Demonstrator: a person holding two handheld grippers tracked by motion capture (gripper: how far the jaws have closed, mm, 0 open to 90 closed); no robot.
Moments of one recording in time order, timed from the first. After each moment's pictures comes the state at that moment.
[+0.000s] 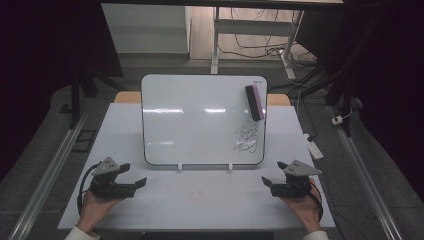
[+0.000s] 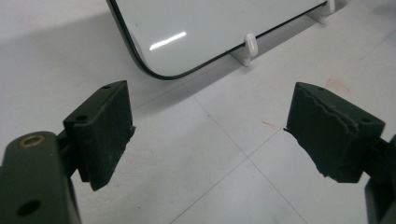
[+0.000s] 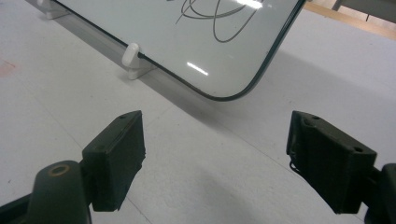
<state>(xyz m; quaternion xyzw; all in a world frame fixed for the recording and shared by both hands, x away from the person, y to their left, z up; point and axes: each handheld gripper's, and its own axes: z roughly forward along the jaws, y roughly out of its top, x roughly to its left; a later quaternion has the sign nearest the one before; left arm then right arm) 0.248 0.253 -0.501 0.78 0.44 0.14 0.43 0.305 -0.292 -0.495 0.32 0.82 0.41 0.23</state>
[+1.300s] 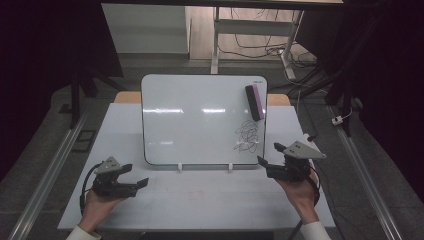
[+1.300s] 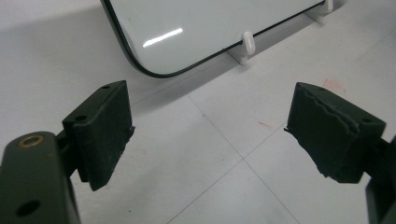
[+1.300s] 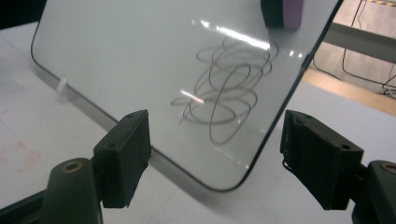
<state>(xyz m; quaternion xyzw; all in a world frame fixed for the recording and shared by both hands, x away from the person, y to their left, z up) 0.252 0.249 -0.504 0.78 0.44 0.13 0.43 0.316 -0.260 -0.425 0.33 0.78 0.46 0.27</state>
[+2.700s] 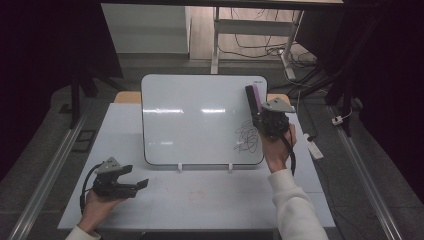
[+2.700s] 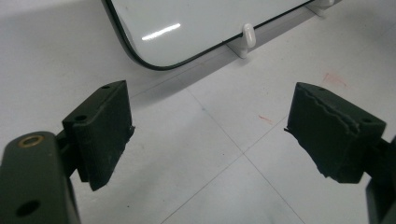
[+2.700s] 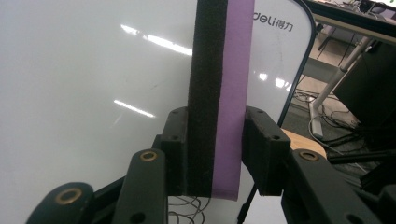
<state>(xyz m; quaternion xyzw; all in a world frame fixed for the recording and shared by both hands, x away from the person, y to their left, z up) 0.252 0.251 -0.506 0.78 0.45 0.12 0.42 0.401 -0.193 -0.376 0.40 0.73 0.40 0.38</state>
